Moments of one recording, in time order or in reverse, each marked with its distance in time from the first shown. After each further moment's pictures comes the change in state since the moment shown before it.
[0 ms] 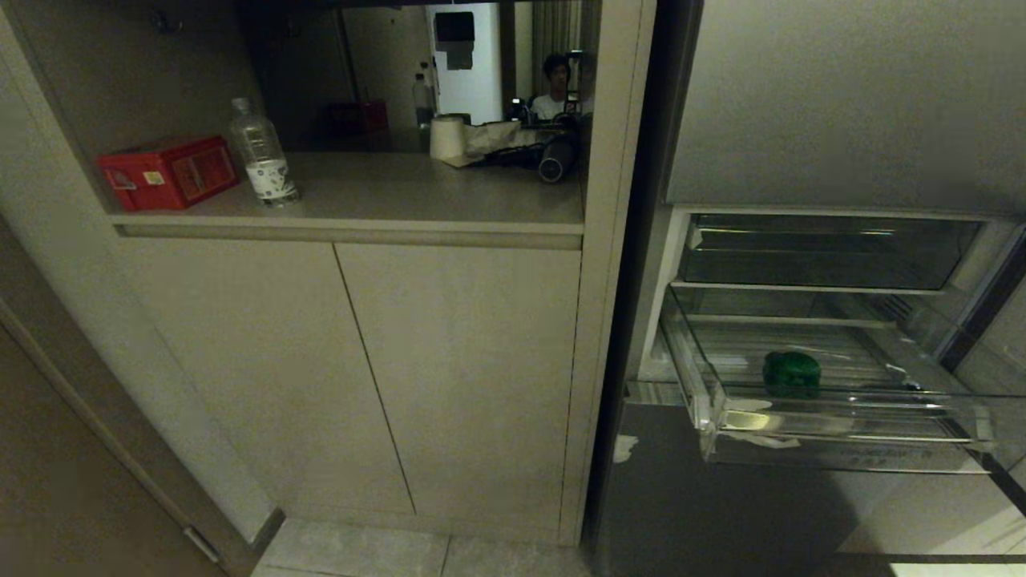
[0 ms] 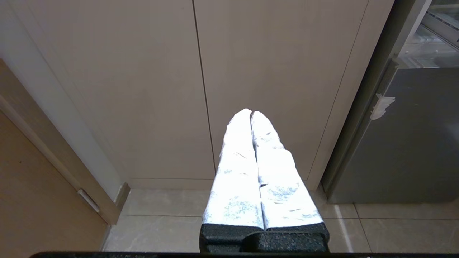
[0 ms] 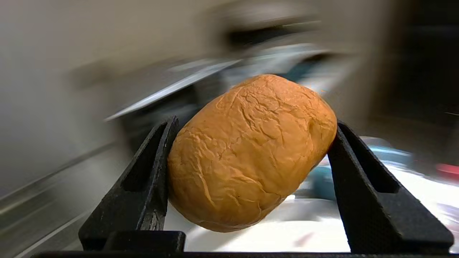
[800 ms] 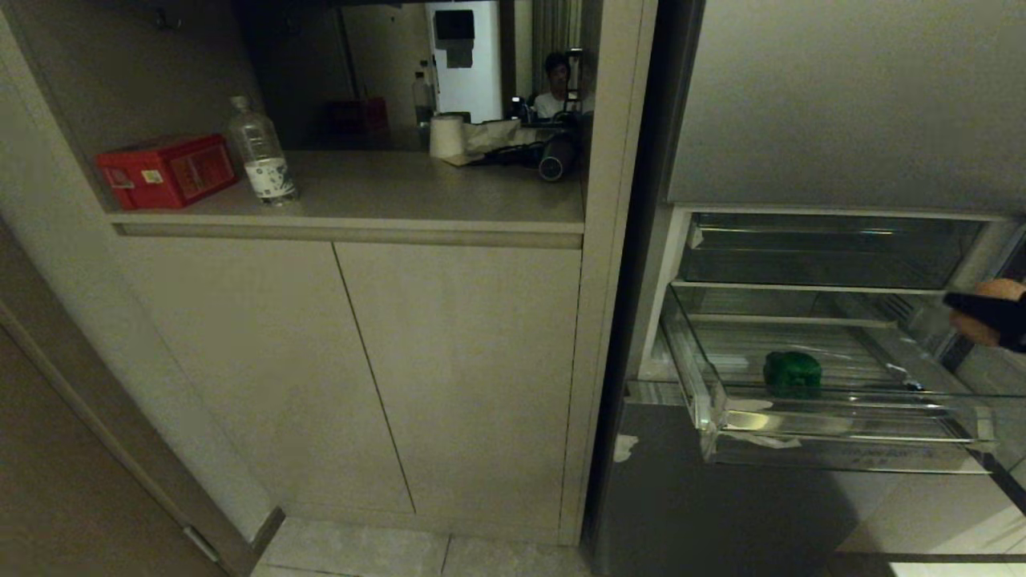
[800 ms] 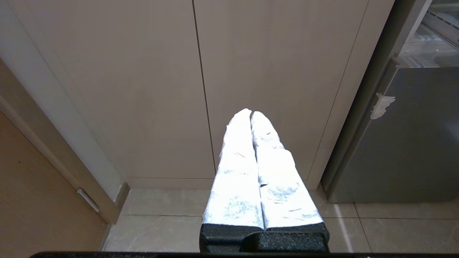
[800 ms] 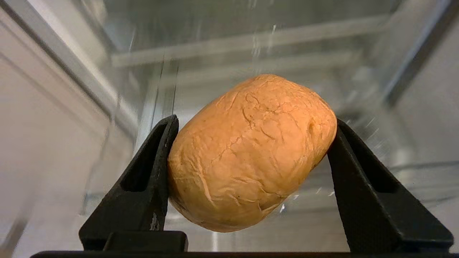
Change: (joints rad) left arm 0.000 0.000 0.000 0.000 0.000 0.000; right arm 0.878 -0.030 0.481 0.004 -0.050 -0.133
